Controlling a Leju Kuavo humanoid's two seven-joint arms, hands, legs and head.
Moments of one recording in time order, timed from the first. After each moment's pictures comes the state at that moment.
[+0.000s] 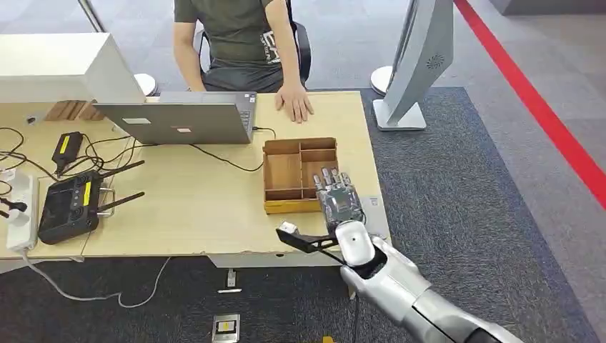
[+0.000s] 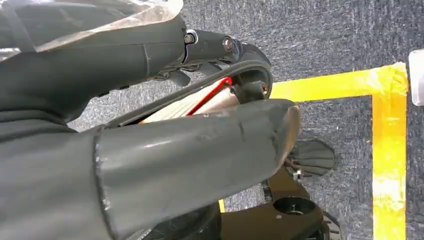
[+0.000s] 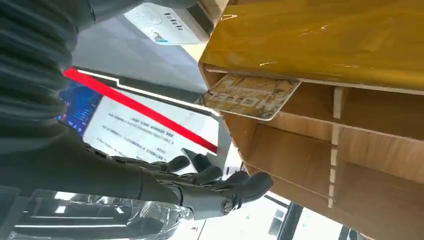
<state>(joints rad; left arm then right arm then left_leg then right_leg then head) -0.16 0.06 -1.08 -0.21 0.90 0.23 -0.04 -0.55 -0.09 0.82 -1.00 1.31 -0.05 0.58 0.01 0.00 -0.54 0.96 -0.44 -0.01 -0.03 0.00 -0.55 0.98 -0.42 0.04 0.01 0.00</state>
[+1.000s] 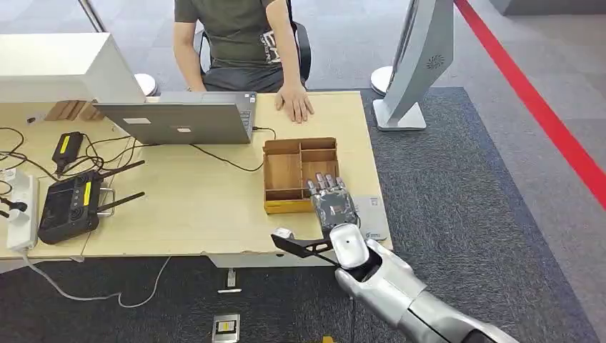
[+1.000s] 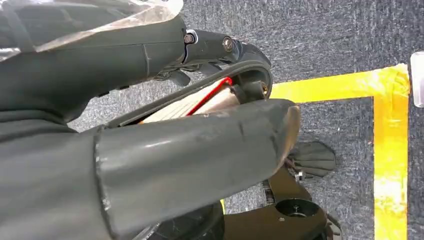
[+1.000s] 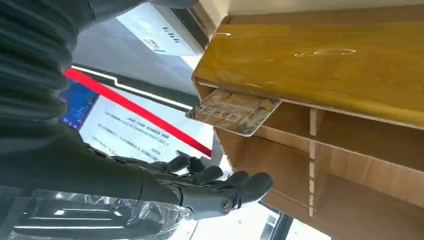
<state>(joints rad) -0.15 0.06 -1.08 -0.21 0.90 0.23 -0.05 -0.55 -0.08 0.85 -1.00 1.30 0.00 0.60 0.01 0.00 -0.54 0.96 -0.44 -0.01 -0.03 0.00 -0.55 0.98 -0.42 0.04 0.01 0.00</state>
